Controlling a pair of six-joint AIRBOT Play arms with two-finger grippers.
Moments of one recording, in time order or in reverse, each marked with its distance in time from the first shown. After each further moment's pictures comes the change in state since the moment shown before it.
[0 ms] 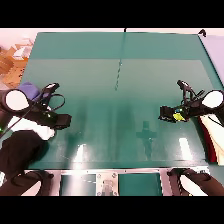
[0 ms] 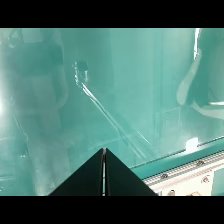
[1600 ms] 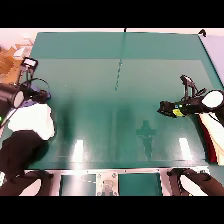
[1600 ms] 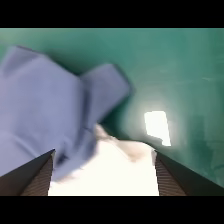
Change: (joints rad) left arm 0.175 -0.127 0.034 0.769 0.558 0.001; right arm 0.000 -0.002 0.000 0.002 -0.142 0.000
